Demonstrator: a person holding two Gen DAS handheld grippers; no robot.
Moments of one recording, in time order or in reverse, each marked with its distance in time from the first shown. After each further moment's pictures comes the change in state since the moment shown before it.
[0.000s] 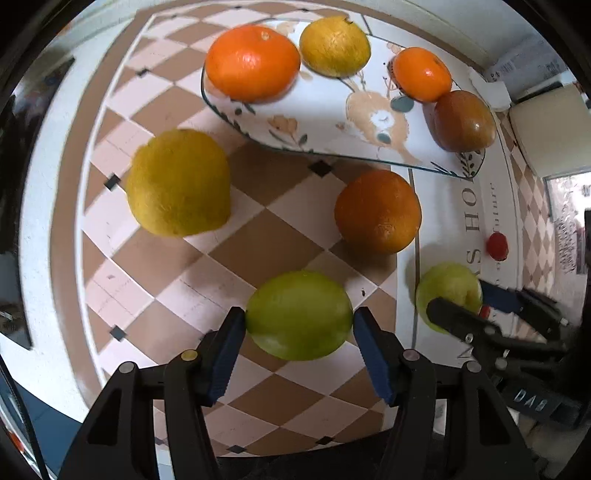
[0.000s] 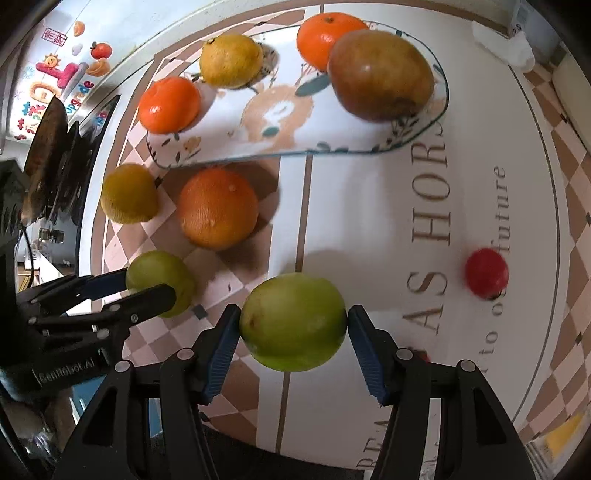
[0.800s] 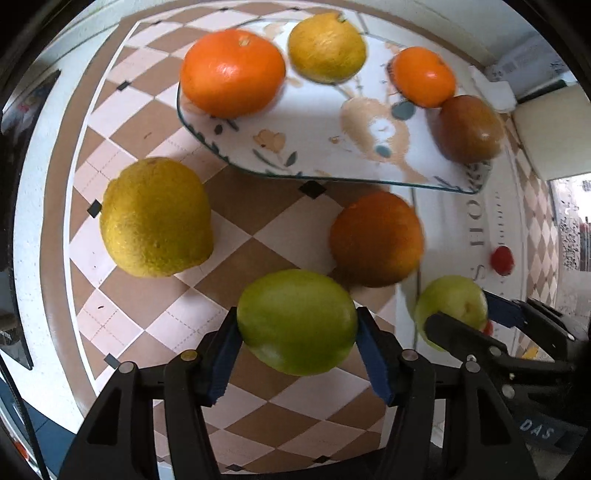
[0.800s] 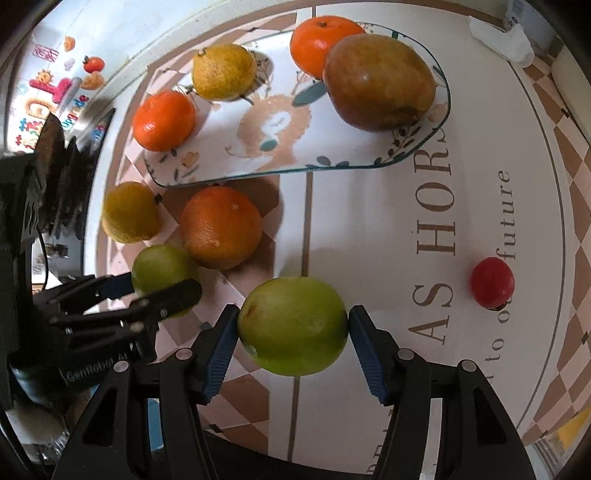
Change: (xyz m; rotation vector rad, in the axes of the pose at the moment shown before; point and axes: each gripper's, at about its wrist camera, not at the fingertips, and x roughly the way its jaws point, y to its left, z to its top) left arm 0.007 0.003 0.046 0.032 -0.020 0.020; right arm -0.008 -0.009 0.011 0.049 -0.009 0.040
